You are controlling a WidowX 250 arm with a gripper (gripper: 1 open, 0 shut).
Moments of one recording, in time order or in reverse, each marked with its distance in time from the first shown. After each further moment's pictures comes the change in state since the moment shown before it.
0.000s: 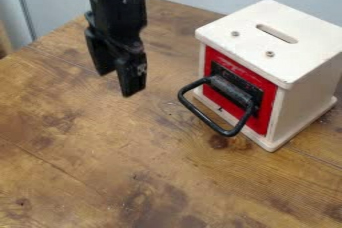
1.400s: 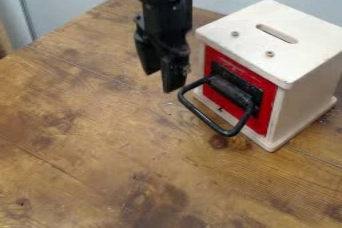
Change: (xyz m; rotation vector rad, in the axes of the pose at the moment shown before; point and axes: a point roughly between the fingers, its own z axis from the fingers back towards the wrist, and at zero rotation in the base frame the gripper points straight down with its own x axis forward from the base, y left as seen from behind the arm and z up) arm 0.054 -0.012 -0.012 0.014 -0.033 -0.058
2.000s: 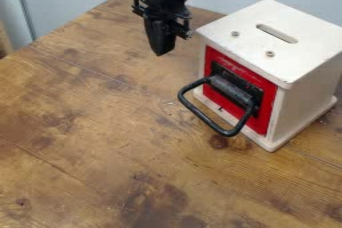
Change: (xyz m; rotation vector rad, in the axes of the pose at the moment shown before) arm 0.022 0.037 0.007 0.010 0.017 0.128
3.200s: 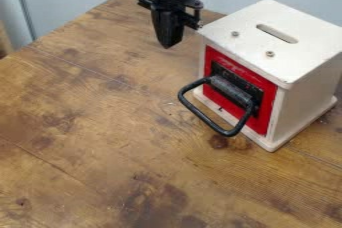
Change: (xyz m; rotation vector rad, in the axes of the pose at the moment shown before) arm 0.008 -0.010 0.014 0.001 -0.008 0.044
